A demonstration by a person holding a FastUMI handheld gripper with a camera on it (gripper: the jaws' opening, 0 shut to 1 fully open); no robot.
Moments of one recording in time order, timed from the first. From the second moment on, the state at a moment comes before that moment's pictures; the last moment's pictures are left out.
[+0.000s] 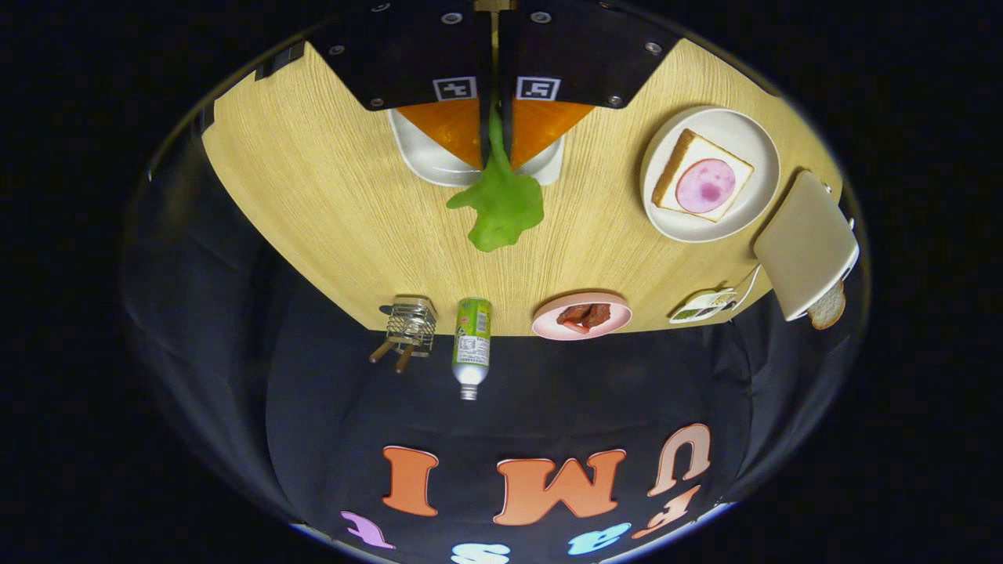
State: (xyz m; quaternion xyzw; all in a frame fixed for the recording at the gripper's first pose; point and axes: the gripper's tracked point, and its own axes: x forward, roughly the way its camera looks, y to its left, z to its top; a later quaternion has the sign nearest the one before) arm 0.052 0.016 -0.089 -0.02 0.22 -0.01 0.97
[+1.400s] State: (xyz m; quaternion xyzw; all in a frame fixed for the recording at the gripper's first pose) arm 0.056 0.178 -0.079 -0.06 0.23 0.08 0.97
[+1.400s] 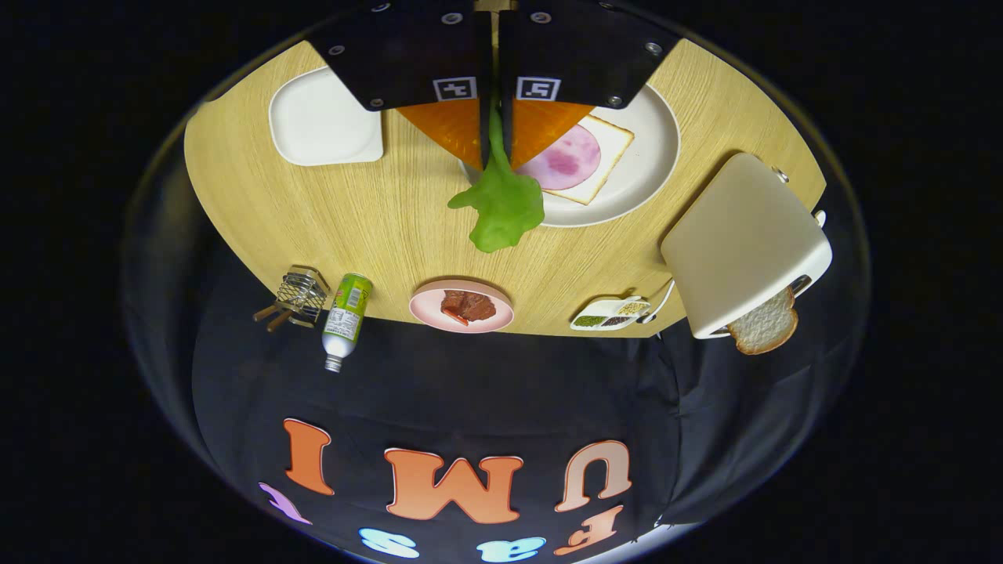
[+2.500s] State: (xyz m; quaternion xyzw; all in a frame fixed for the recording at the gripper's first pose) arm 0.067 0.222 -0.104 -0.05 0.25 0.08 0.96
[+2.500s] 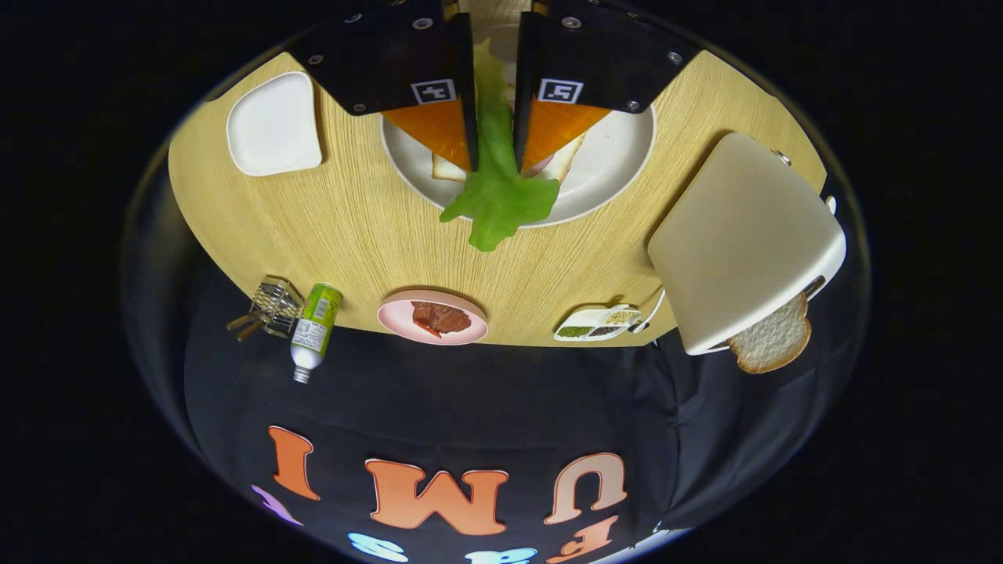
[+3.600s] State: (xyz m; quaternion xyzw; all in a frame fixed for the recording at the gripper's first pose) arm 0.059 0.275 0.016 -0.05 0.16 0.06 0.98
